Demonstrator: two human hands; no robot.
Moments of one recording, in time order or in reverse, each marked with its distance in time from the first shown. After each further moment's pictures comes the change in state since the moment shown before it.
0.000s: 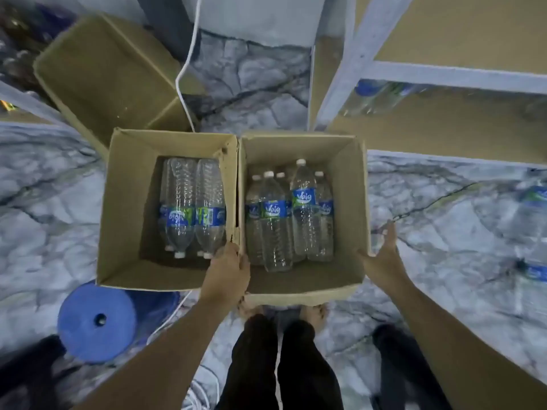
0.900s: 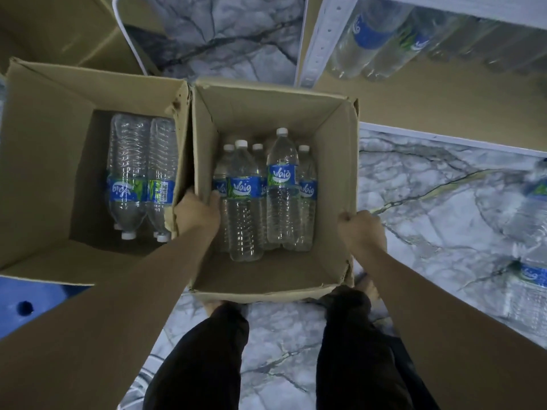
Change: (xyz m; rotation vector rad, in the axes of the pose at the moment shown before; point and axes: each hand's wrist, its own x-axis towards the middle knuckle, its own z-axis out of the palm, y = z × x) left_hand 0.109 0.040 0.059 -0.175 0.362 -0.301; right_hand 0.097 0.004 0.013 -0.473 0.137 0.028
